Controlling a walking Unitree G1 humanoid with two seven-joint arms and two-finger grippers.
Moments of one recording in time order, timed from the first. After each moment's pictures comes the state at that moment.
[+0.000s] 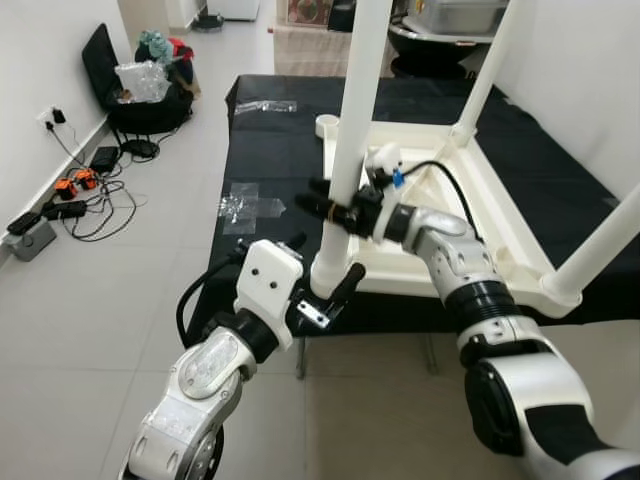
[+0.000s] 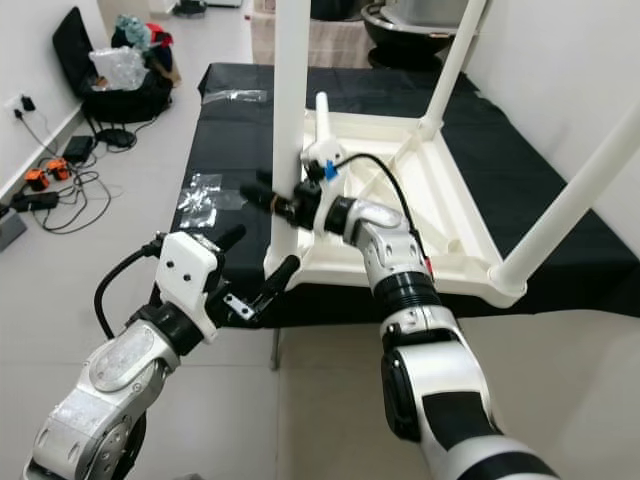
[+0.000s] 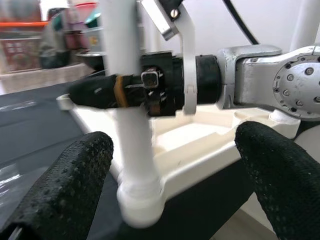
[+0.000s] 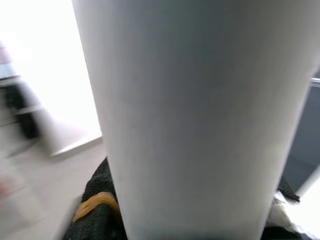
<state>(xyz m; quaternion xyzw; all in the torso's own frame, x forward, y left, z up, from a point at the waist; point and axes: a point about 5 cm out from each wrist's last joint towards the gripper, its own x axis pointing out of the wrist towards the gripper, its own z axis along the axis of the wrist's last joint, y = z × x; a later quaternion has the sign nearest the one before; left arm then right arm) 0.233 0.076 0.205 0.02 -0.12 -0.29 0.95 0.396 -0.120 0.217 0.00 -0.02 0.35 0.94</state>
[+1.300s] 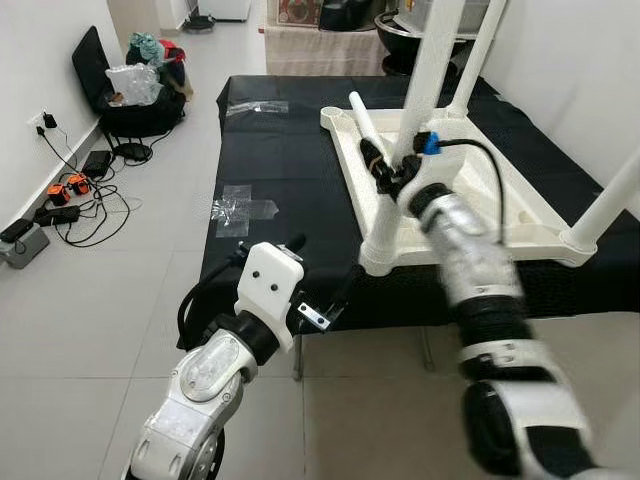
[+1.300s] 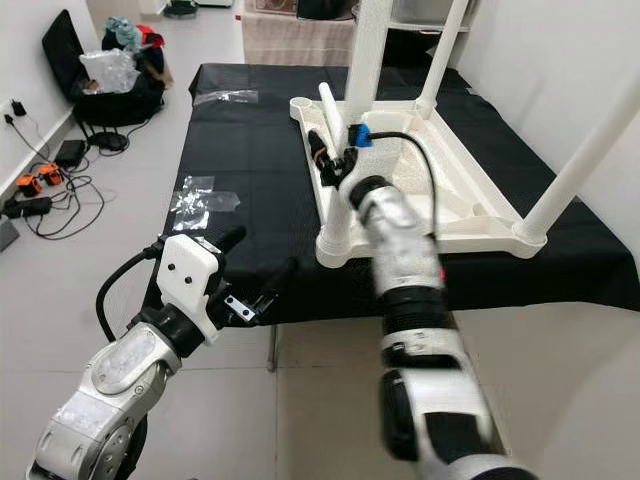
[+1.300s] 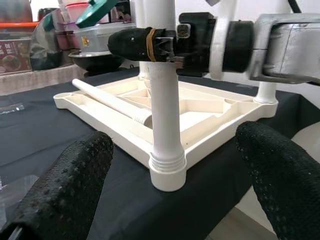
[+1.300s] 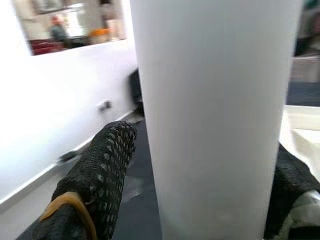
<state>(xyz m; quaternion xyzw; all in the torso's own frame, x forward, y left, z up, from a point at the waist) 0.234 0.076 0.203 0.02 -0.12 -0.28 0.95 0.381 -0.145 0.240 0.05 -0.06 0.30 0.95</state>
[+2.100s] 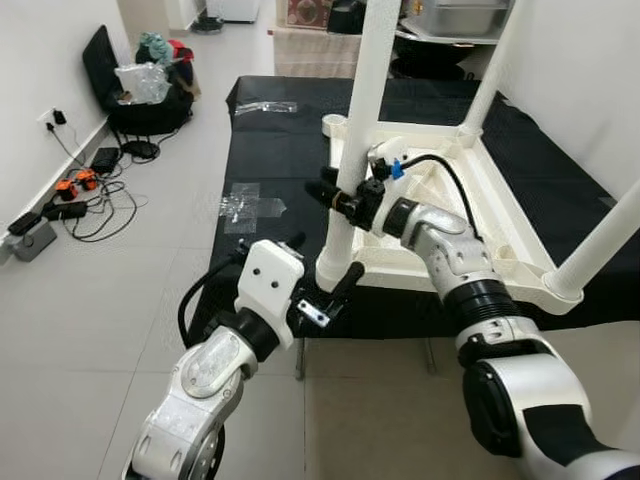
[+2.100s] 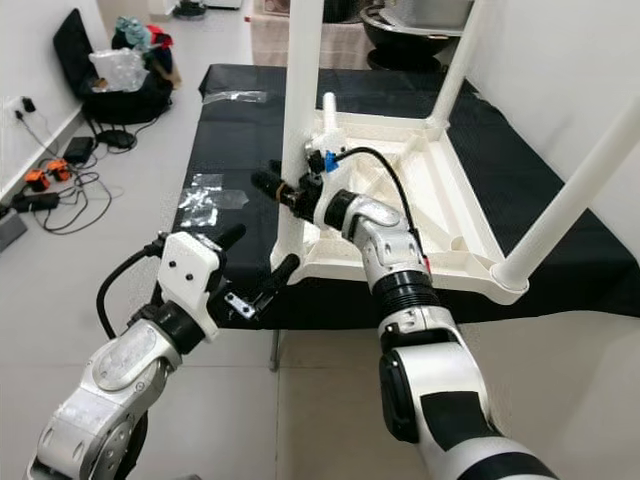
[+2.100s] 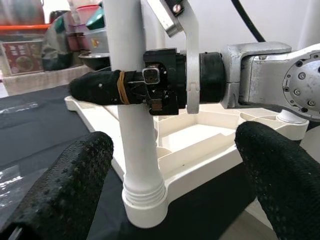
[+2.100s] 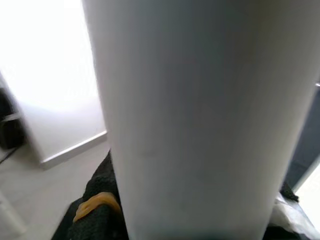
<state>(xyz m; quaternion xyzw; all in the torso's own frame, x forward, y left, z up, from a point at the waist) 0.235 0.076 0.202 0.02 -0.12 -0.28 0.95 0.394 -0.113 0.214 0.01 -0.03 0.35 0.94</state>
